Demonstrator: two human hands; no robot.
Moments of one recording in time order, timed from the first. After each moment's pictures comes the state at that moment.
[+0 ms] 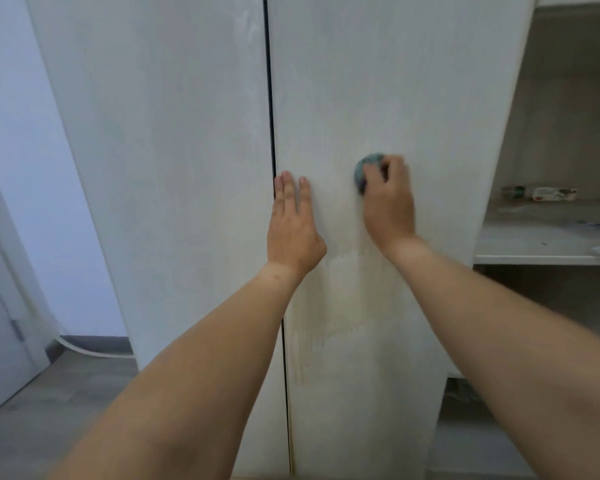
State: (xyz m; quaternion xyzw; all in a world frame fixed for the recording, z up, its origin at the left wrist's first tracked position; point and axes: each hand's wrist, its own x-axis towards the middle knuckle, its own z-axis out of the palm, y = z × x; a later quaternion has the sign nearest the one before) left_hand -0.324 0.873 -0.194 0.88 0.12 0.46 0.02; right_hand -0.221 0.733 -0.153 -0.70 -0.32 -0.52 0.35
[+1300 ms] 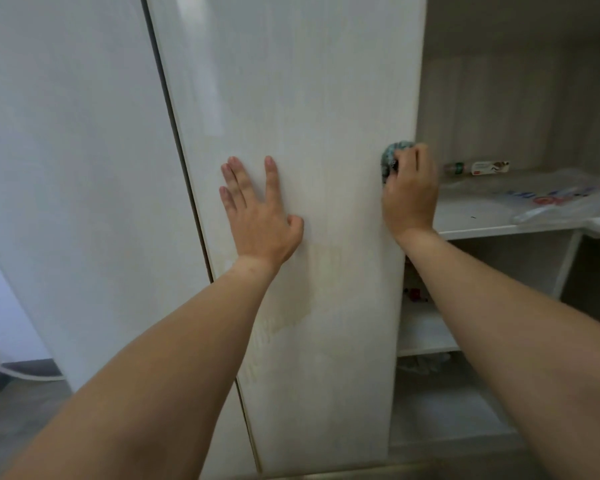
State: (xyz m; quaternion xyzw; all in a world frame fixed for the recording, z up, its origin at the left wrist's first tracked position) left_hand -0.270 0.806 -0.195 0.86 0.18 0.48 -0.01; right_hand -0.131 0.614 -0.175 -0.71 -0.20 -0.59 0.33
